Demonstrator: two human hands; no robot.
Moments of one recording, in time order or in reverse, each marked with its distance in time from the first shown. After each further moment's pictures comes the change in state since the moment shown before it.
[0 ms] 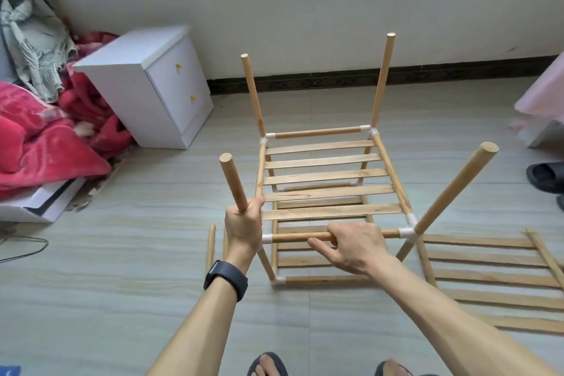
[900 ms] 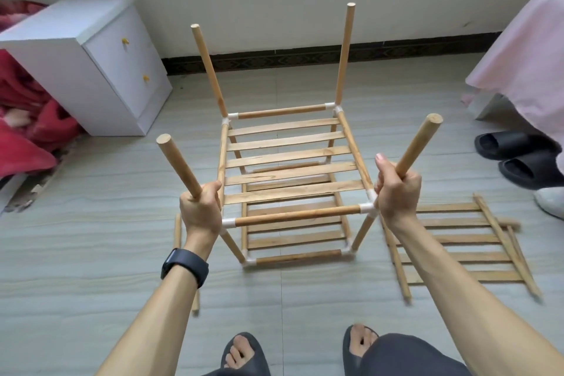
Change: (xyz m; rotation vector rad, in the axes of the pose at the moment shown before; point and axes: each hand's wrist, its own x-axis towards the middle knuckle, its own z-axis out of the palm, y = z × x) left_hand 0.009 -0.012 0.002 -0.070 0.045 0.034; right_hand -0.025 0.065 -0.076 1.297 0.682 0.574
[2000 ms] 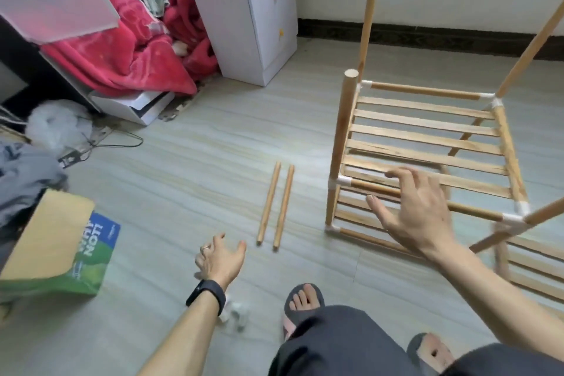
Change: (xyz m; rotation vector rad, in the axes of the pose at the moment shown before) left_hand -0.099 -0.136 -0.217 0.883 0.079 -0.657; right_hand -0.100 0.023 0.097 -0.971 -0.640 -0.624
